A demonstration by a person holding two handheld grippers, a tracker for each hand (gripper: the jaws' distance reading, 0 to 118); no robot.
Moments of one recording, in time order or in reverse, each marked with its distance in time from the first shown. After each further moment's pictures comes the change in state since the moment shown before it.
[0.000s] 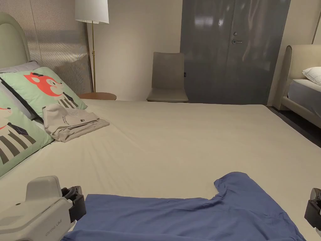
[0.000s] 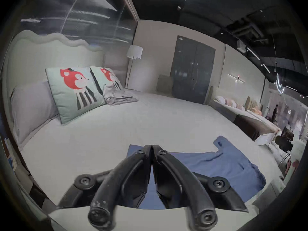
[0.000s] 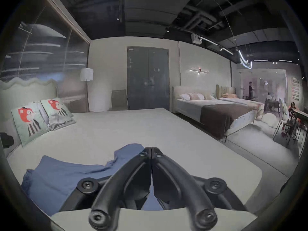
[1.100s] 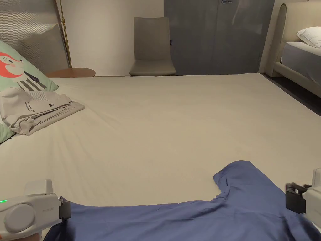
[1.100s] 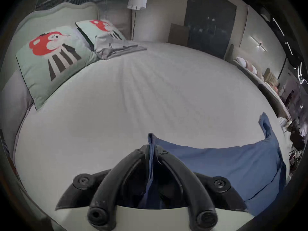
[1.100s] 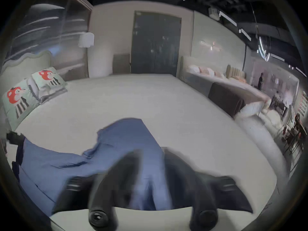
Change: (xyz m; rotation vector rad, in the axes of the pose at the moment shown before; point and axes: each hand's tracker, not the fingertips) left arm -0.028 -0.002 -0.220 -0.443 0.123 -0.024; right arm -0.002 -0.022 -0.197 -0.432 0.007 0.058
